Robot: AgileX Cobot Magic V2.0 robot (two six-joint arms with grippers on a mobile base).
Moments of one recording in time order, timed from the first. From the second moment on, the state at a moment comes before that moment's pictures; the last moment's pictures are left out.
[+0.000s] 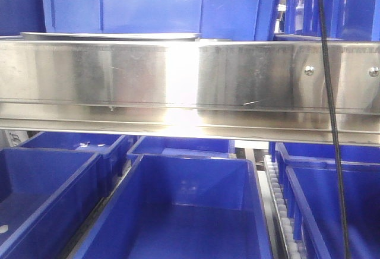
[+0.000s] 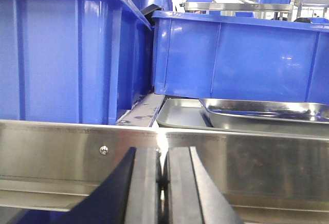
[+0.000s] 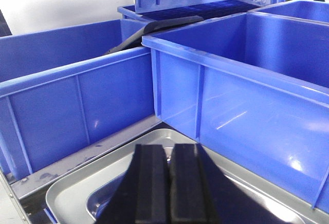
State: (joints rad) left arm -0.06 0.01 0.00 0.00 -0.03 0.00; right arm 0.66 1.47 -1.31 -0.69 0.08 0.86
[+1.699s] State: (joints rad) left arm -0.06 0.01 0.00 0.00 -0.03 0.00; right arm -0.01 0.01 0.00 -0.69 -0.06 0.83
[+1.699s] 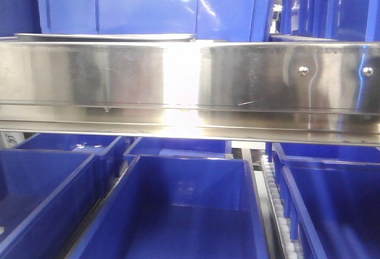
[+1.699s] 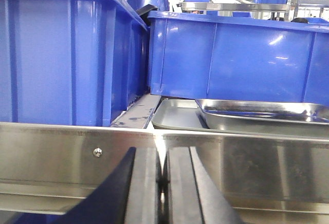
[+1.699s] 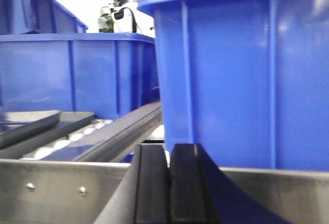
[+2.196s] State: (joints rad) left arm -0.06 0.01 0.00 0.00 -0.03 0.00; right arm -0.02 0.00 0.00 -0.71 -0.03 0.82
